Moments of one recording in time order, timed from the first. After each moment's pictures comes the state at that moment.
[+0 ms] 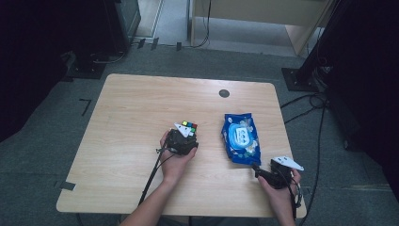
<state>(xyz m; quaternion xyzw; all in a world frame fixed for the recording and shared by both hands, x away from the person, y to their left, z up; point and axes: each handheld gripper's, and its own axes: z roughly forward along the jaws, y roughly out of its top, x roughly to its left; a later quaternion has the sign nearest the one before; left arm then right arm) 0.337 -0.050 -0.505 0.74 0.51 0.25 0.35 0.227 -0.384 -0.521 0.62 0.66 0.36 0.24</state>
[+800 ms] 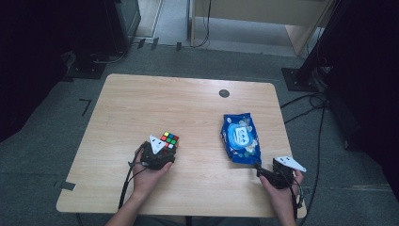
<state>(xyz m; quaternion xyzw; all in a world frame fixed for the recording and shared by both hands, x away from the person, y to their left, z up) 0.292 0.030 -0.507 0.76 0.47 0.24 0.38 0.223 -0.386 -0.512 0.62 0.65 0.36 0.26</state>
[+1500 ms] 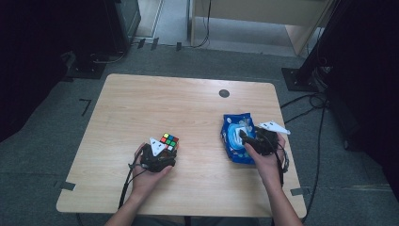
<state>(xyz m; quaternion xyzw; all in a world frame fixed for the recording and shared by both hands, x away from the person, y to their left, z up) 0.290 0.030 -0.514 0.77 0.46 0.23 0.38 0.311 -0.332 -0.446 0.57 0.67 0.40 0.25</state>
